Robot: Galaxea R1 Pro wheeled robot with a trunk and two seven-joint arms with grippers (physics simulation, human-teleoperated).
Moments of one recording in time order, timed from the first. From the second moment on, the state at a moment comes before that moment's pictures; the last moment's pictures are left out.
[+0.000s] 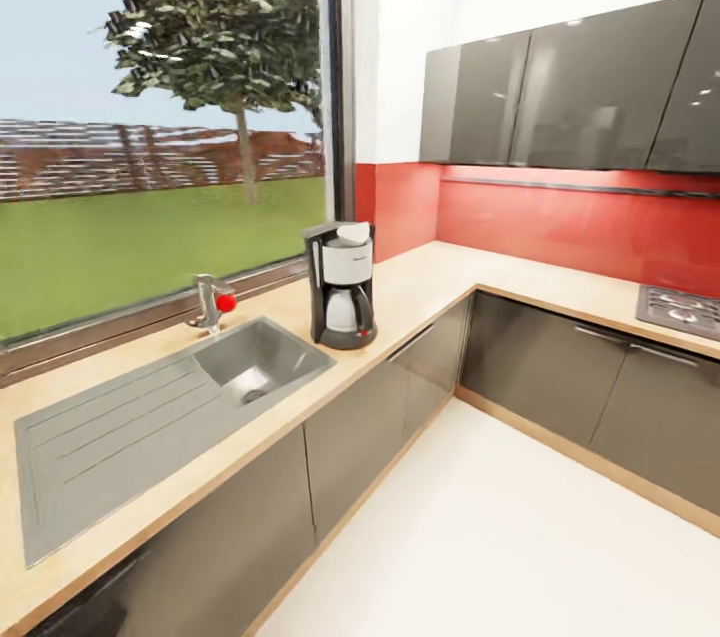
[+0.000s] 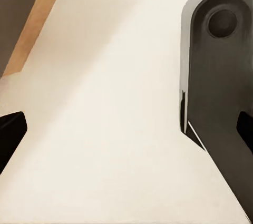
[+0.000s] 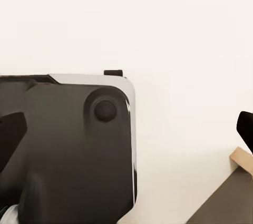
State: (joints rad) left arm 0.00 0.03 0.08 -0.01 -0.17 -0.11 0.27; right arm -0.01 -0.03 -0.12 -0.18 0.09 -0.15 0.00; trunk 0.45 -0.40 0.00
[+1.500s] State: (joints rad) left arm 0.00 0.04 0.08 -0.01 -0.17 -0.11 0.27; right arm -0.01 -0.03 -0.12 -0.18 0.09 -0.15 0.00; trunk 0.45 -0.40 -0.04
